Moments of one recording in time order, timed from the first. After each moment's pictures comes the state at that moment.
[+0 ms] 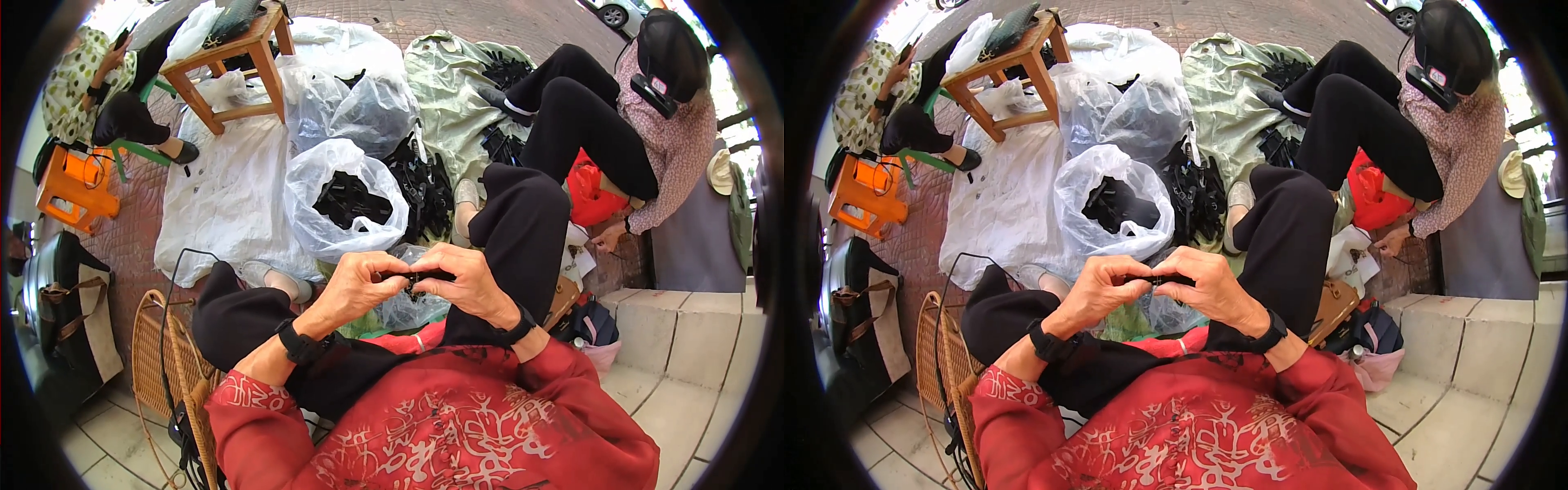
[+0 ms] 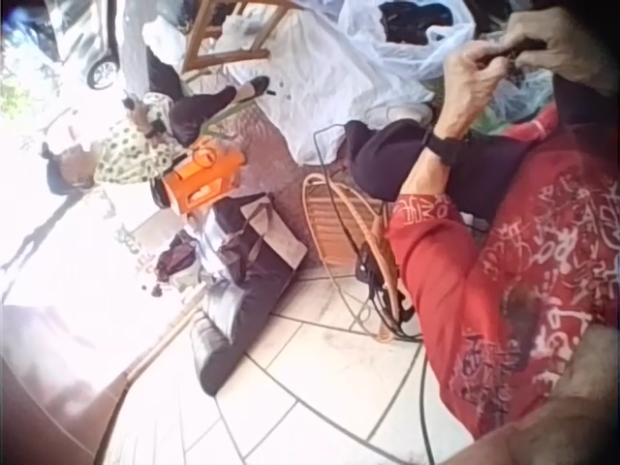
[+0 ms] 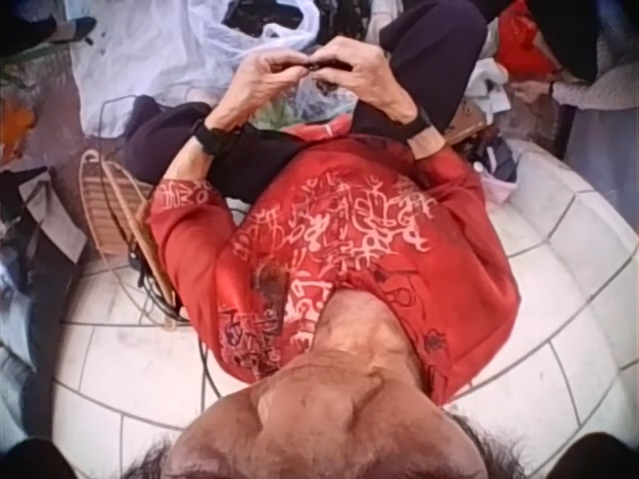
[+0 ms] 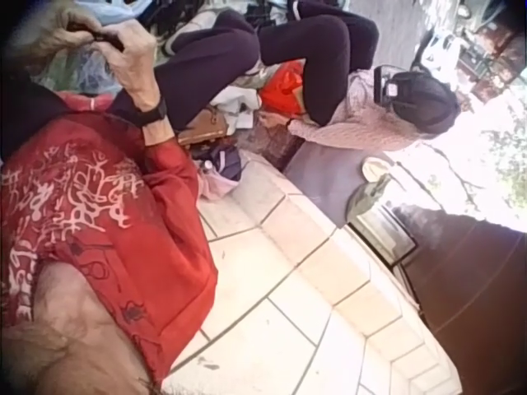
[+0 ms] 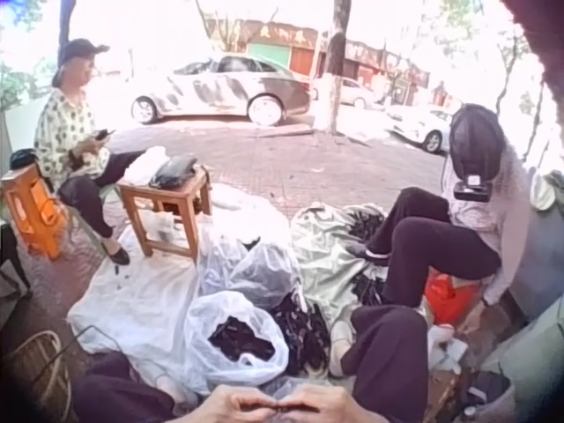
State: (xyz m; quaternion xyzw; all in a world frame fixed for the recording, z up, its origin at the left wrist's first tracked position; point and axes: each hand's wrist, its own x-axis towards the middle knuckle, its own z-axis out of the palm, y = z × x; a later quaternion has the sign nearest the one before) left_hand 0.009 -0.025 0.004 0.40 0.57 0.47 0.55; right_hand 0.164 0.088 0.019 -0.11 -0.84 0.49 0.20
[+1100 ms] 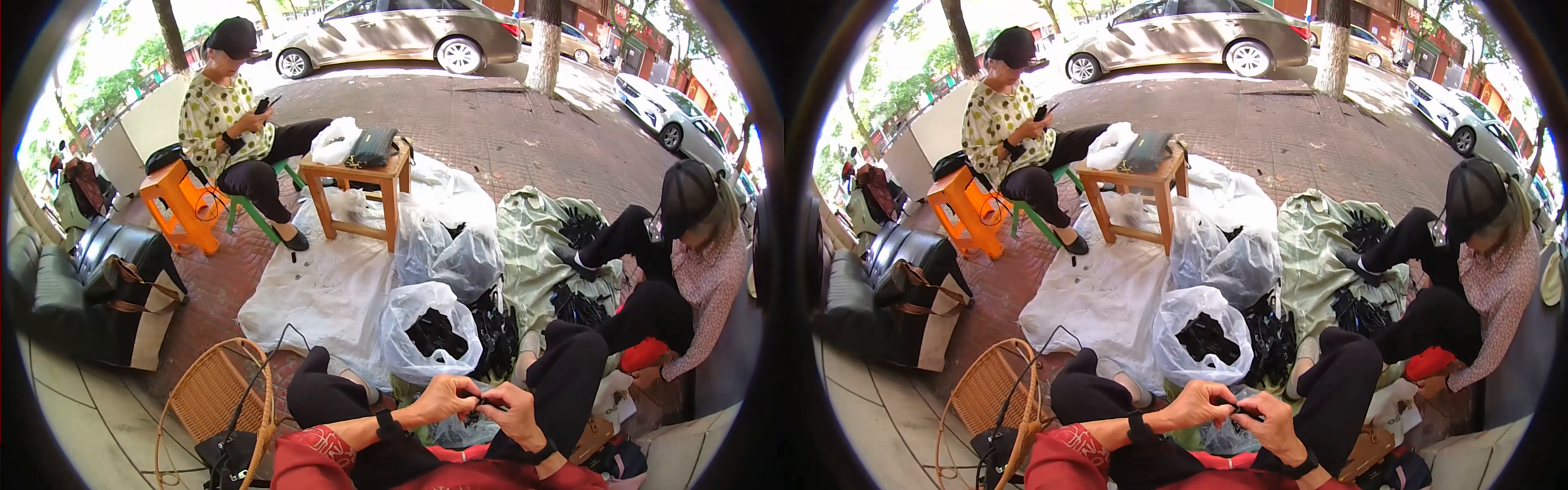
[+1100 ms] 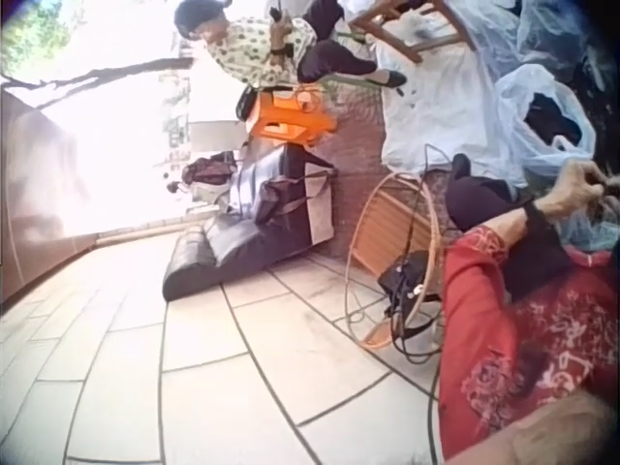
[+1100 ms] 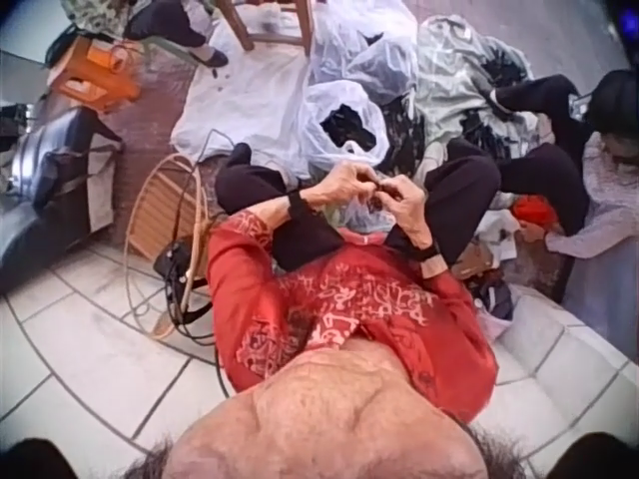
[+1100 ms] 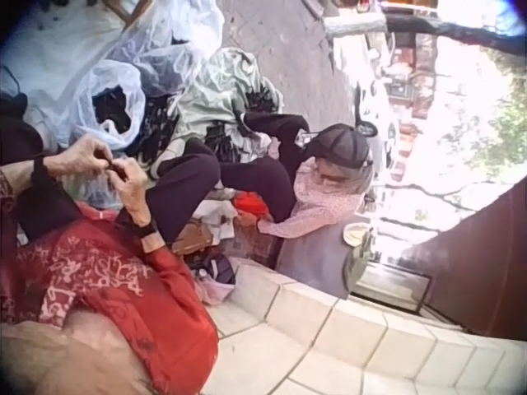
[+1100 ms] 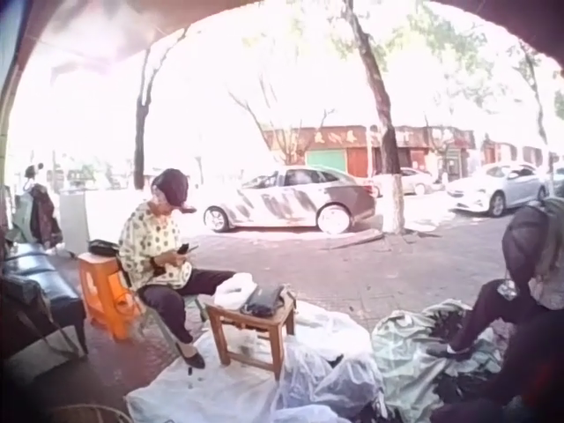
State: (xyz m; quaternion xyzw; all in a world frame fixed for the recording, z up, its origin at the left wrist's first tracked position) left_hand 0.019 -0.026 -0.001 0.32 0.52 0.53 0.59; right_hand 0.167 0.069 0.018 -0.20 -0.82 0.50 0.22
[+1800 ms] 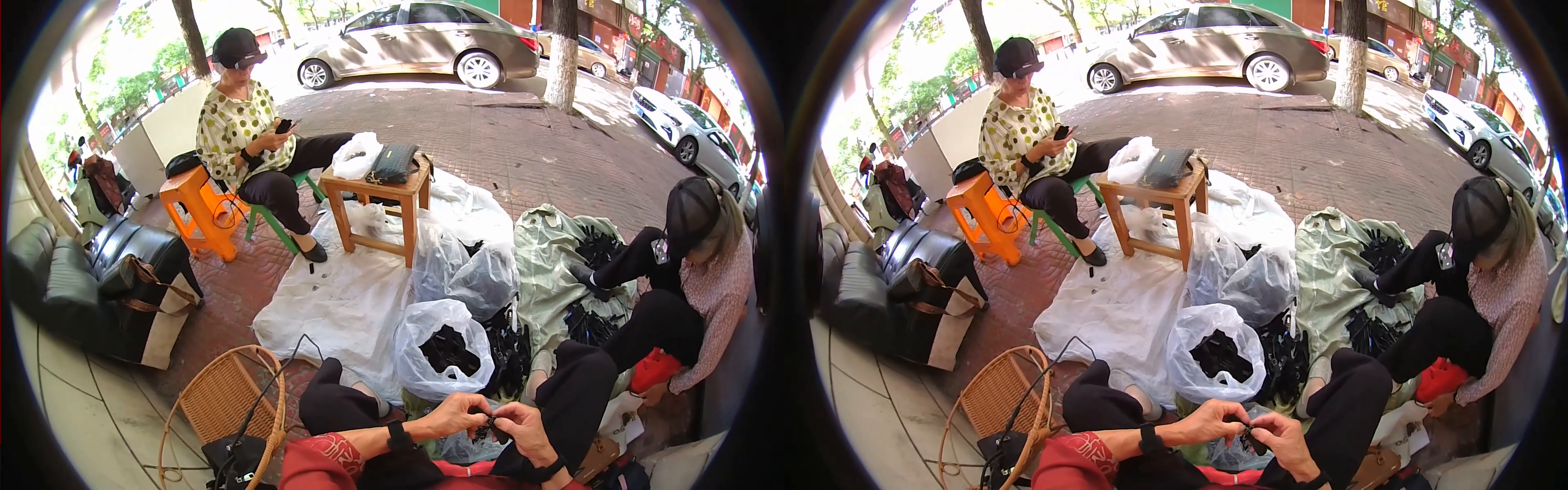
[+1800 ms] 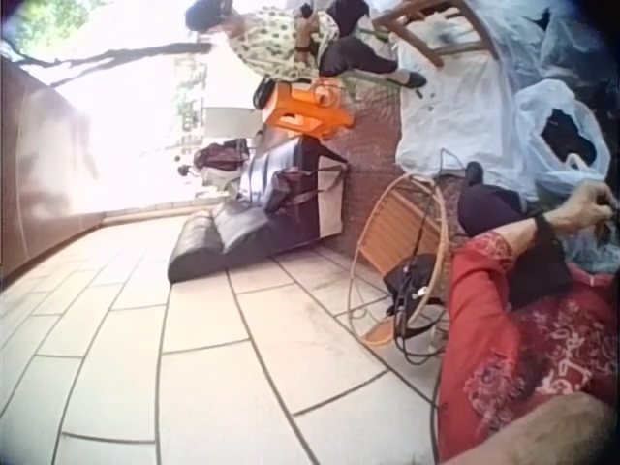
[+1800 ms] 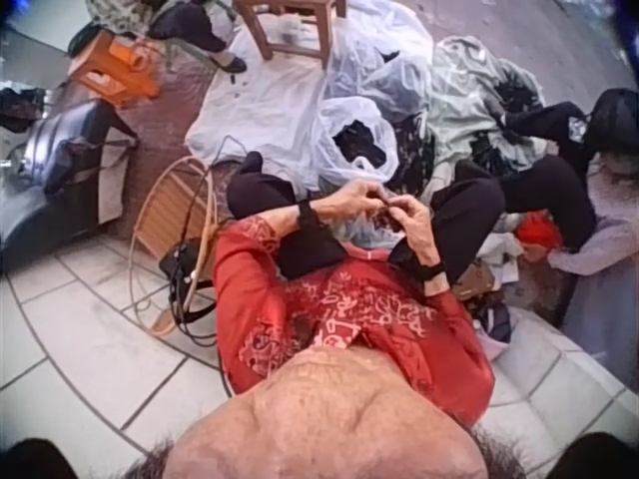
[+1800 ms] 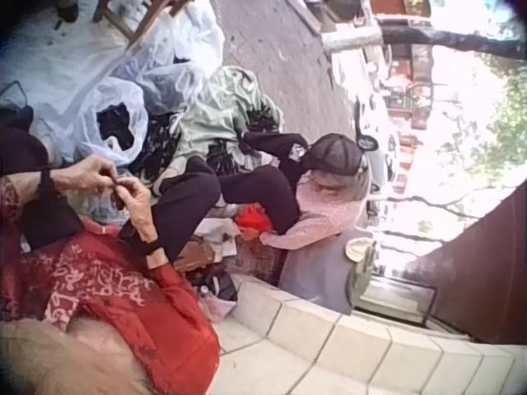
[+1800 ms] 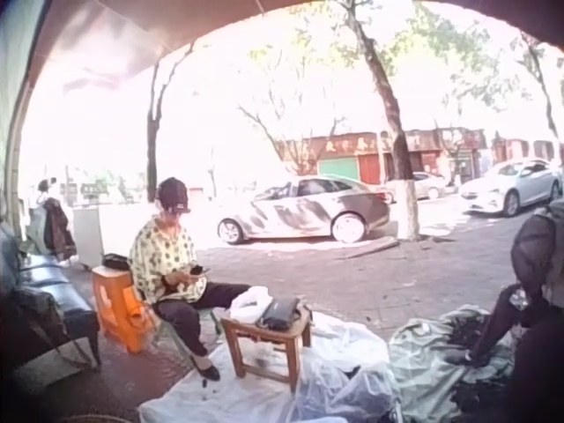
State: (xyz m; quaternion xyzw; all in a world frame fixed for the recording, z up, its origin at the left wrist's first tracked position) left_hand 0.022 -0.026 -0.004 0.34 0.49 0.50 0.63; right_hand 0.180 0.074 0.000 -0.26 -0.56 0.78 0.13
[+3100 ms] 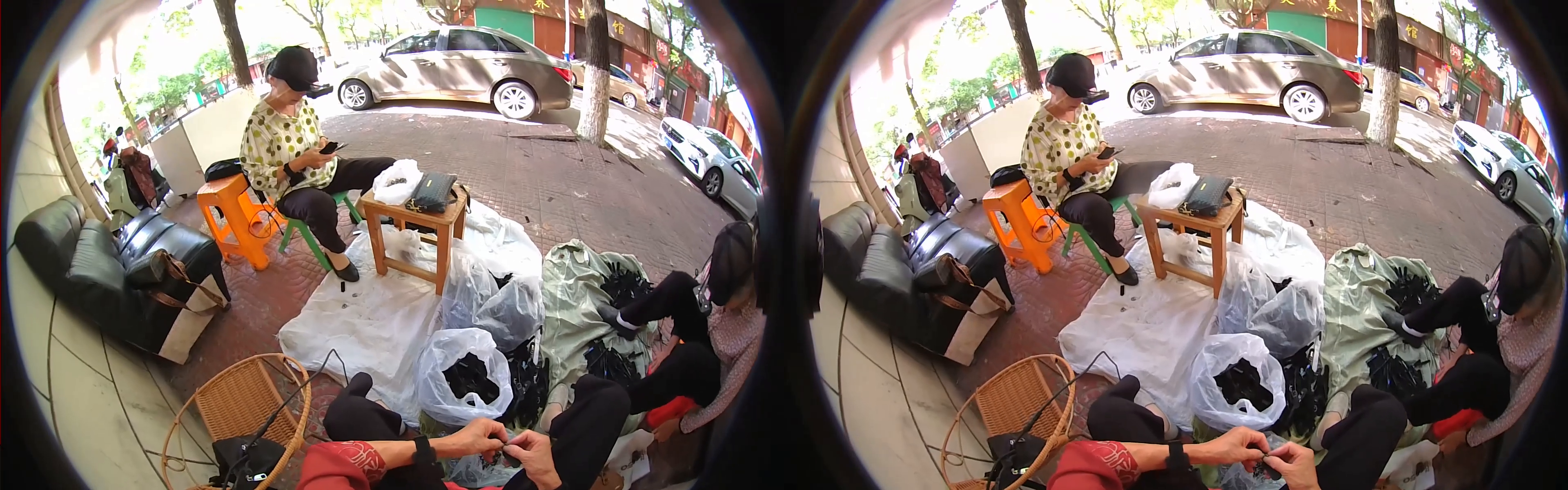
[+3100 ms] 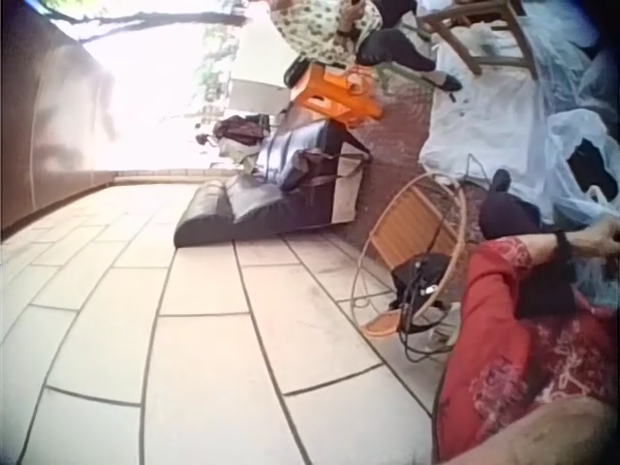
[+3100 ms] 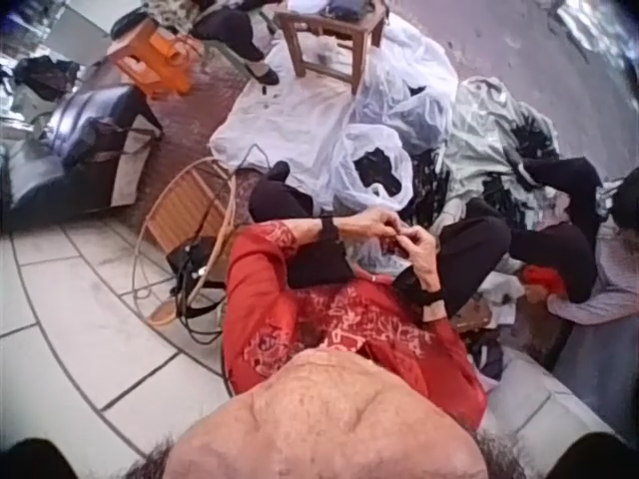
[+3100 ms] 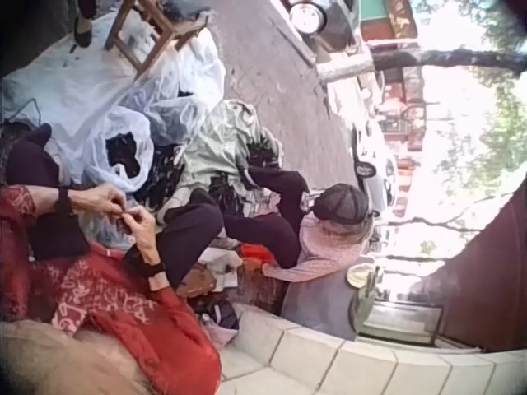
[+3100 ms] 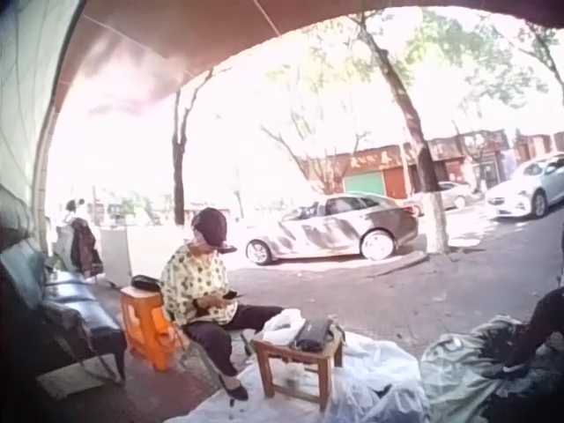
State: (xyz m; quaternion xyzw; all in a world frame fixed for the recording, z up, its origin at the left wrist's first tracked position) left_hand 0.024 -0.016 -0.031 0.32 0.48 0.49 0.65; right_hand 0.181 0.080 -0.020 -0.31 -0.58 0.75 0.11
